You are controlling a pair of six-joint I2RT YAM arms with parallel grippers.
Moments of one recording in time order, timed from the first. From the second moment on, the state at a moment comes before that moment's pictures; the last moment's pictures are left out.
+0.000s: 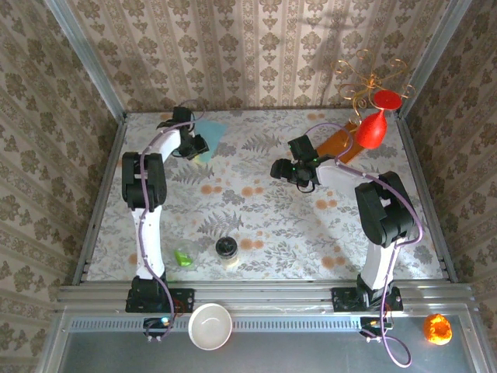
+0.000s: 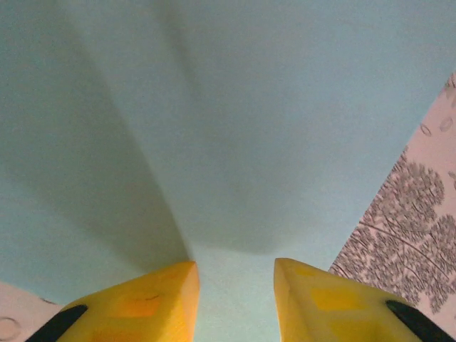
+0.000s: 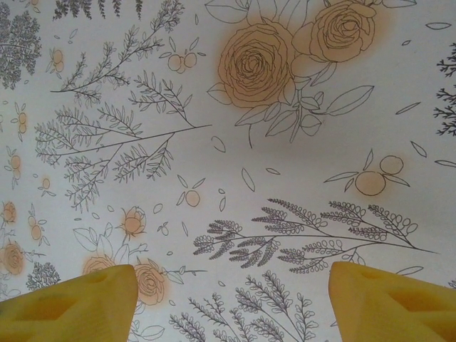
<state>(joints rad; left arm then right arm) -0.17 2.33 1.87 -0.69 0.21 -0.47 0.40 1.85 1.21 -0.32 -0.10 0.66</state>
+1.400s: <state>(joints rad) -0.43 1.76 1.20 -0.52 0.33 -0.69 0.38 2.35 2.00 -0.77 -0.20 0.44</state>
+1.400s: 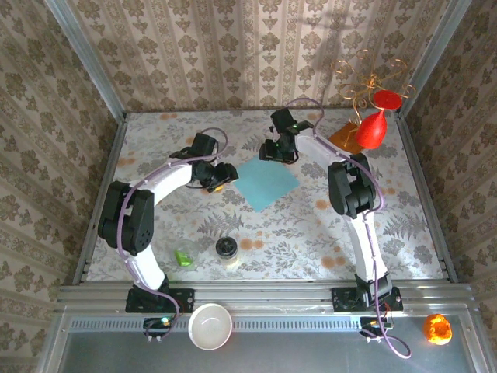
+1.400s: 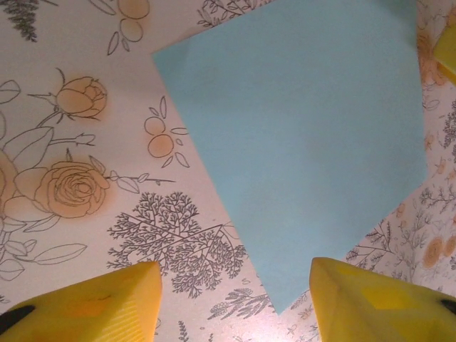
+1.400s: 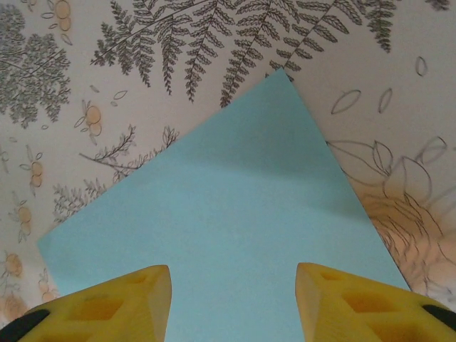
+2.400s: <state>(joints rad) -0.54 1.76 1.13 -0.40 0.36 -0.80 0.39 2.10 1.53 -0.78 0.02 1.02</state>
